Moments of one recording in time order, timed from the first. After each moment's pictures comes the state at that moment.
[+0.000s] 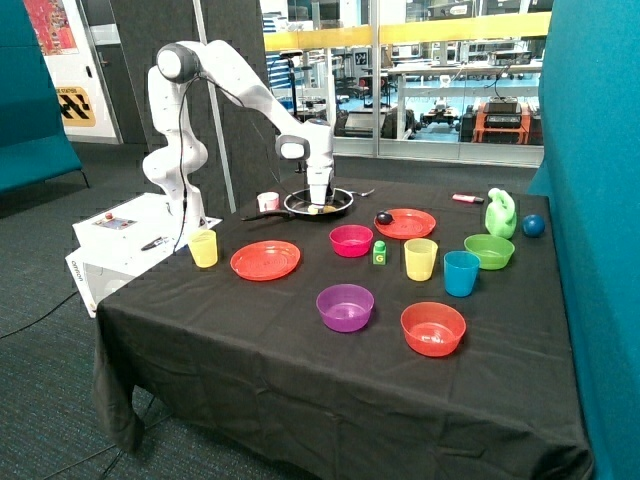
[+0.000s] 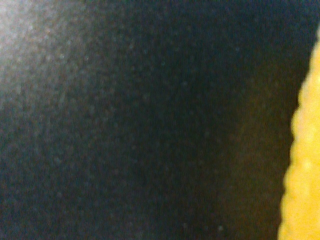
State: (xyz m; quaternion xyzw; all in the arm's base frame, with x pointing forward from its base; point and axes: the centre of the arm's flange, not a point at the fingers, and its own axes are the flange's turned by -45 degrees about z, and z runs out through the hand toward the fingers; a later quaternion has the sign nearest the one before) arm 0.482 0.129 0.279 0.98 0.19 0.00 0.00
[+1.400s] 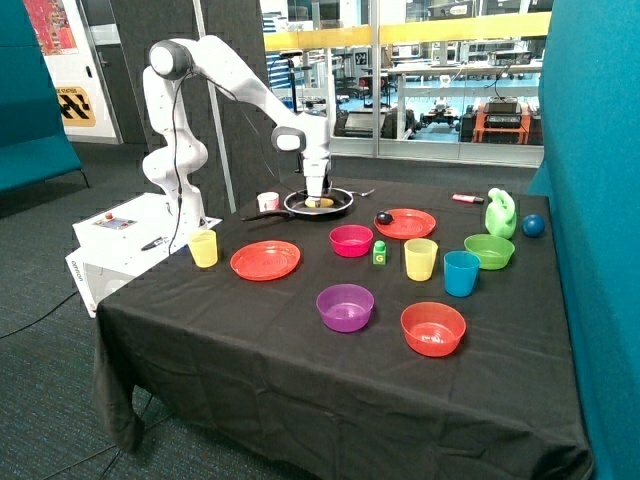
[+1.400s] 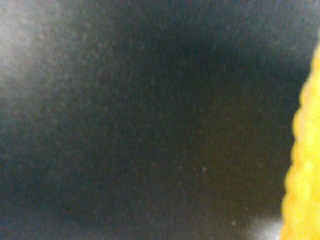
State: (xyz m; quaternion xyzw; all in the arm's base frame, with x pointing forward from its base) arm 0.475 0.128 0.311 0.98 0.18 0.00 0.00
